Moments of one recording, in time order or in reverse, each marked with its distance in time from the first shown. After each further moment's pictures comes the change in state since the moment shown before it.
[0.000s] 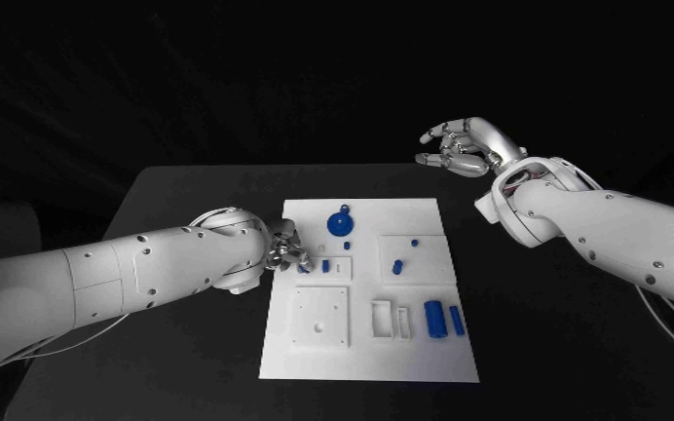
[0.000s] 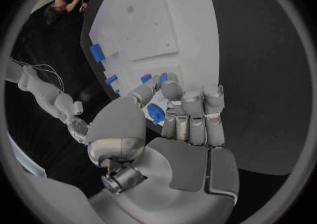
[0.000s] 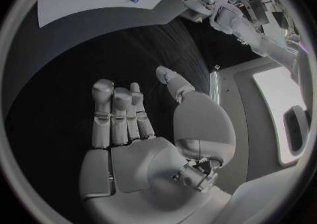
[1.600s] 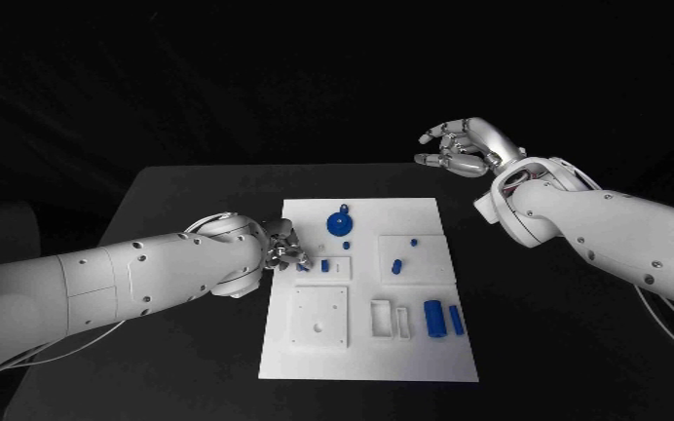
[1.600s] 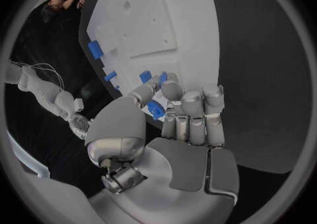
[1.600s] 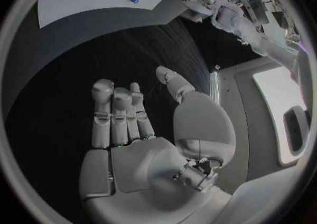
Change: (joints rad) left arm -0.012 -0.017 -0.004 0.023 -0.012 -0.085 0.007; left_hand -0.008 0.001 0.005 0.000 -0.015 -0.004 -0.006 0.023 -0.010 0.000 0.000 0.004 0.000 0.000 0.000 0.004 0.000 0.000 -0.002 0.002 0.000 0.000; right arm -0.002 0.000 0.000 0.000 0.000 0.000 0.000; right_hand 0.000 0.000 0.000 0.000 0.000 0.002 0.002 0.000 0.000 0.000 0.000 0.000 -0.001 0.000 0.000 0.000 0.000 0.000 0.004 0.000 0.000 0.001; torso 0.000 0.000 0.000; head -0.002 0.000
